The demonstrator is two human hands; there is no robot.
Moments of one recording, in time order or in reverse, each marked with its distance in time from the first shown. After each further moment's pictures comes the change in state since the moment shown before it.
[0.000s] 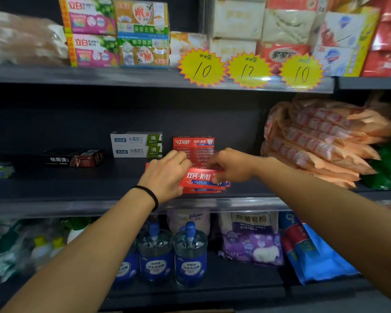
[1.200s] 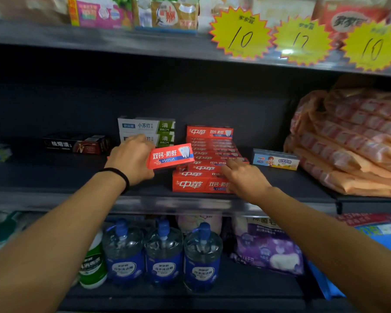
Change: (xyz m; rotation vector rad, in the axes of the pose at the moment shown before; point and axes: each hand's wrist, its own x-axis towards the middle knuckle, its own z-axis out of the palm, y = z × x) left_hand -0.001 -0.108 0.052 -0.155 -0.140 -0.349; right_hand 0.057 0.019 0.093 -0.391 0.220 0.089
